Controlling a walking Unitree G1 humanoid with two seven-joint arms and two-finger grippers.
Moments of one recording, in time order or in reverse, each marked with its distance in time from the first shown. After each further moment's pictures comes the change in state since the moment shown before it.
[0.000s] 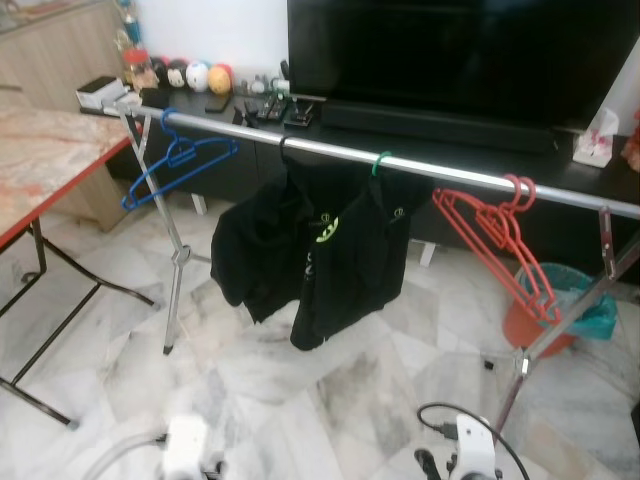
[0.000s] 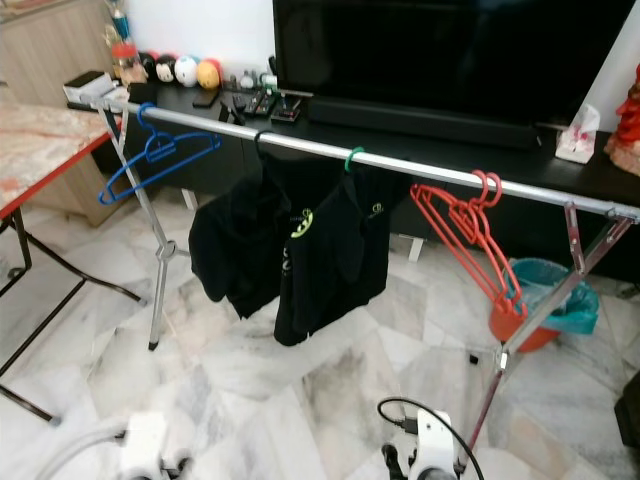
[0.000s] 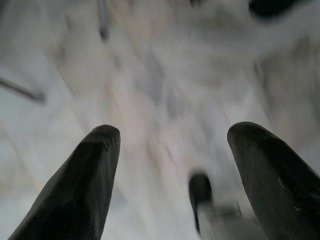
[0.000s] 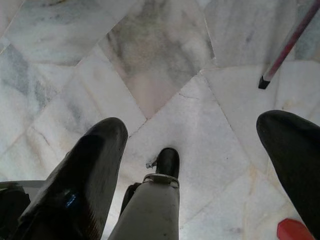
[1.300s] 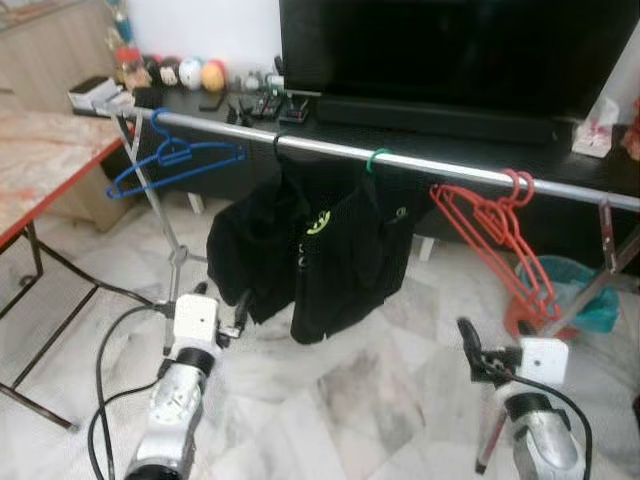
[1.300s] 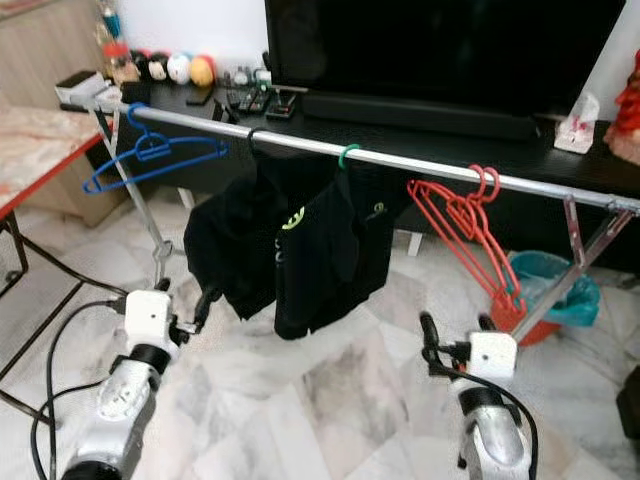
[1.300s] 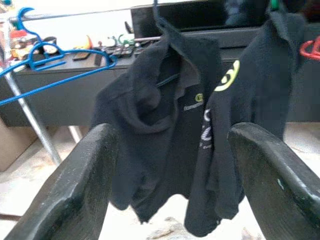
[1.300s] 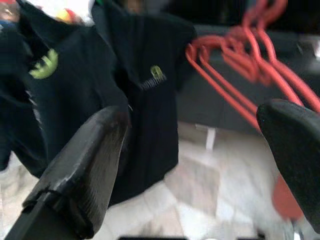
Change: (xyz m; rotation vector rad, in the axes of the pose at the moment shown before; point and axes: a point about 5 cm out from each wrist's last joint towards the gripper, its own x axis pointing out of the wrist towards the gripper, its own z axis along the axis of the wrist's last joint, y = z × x) left arm -0.049 -0.045 0.128 0.075 -0.857 -0.219; right arm -0.074 -0.008 0.134 -0.168 -1.000 0.071
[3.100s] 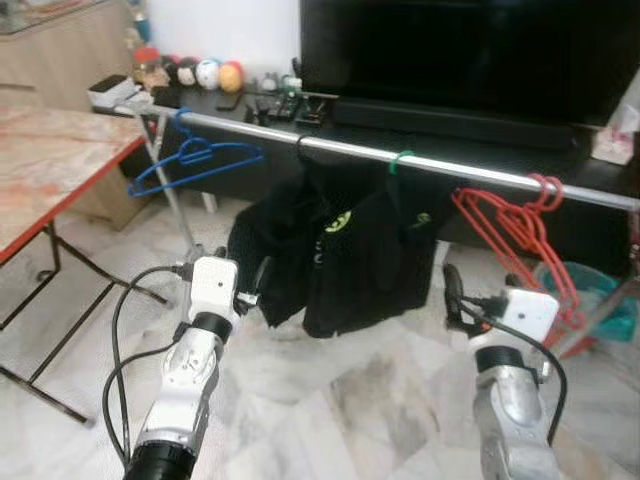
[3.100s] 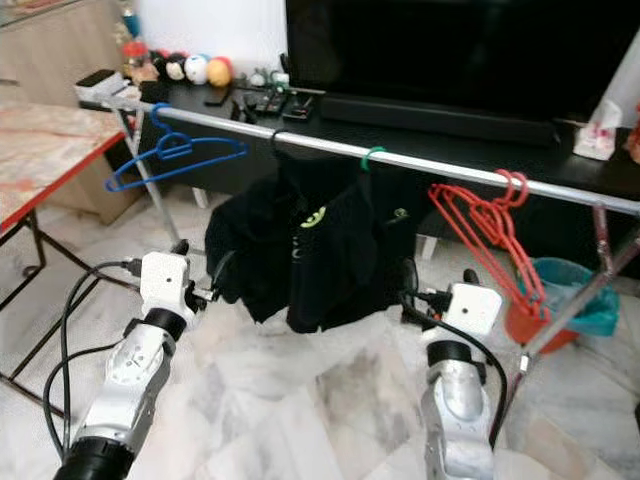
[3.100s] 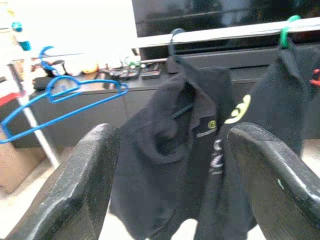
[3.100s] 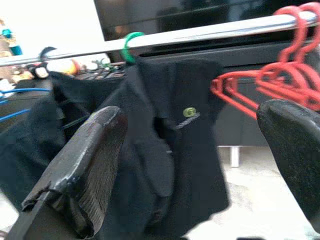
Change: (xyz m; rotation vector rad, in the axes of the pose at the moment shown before) left arm 0.037 -0.005 0.040 0.003 -0.047 -0.039; right arm 0.025 0.040 0.043 0.161 -0.066 -0.129
